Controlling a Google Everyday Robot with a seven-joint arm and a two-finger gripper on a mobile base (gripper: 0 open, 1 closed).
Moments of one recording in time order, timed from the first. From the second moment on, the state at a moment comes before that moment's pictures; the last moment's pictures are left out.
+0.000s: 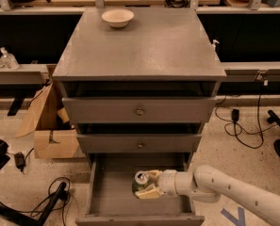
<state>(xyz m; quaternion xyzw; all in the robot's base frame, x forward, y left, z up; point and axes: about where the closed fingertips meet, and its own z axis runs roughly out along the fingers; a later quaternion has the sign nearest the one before) 0.507 -0.029 0.415 -0.49 0.69 0.34 0.42</state>
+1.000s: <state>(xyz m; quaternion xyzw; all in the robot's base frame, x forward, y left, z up) 0.558 -0.069 0.697 -0.47 0.70 0.32 0.44</state>
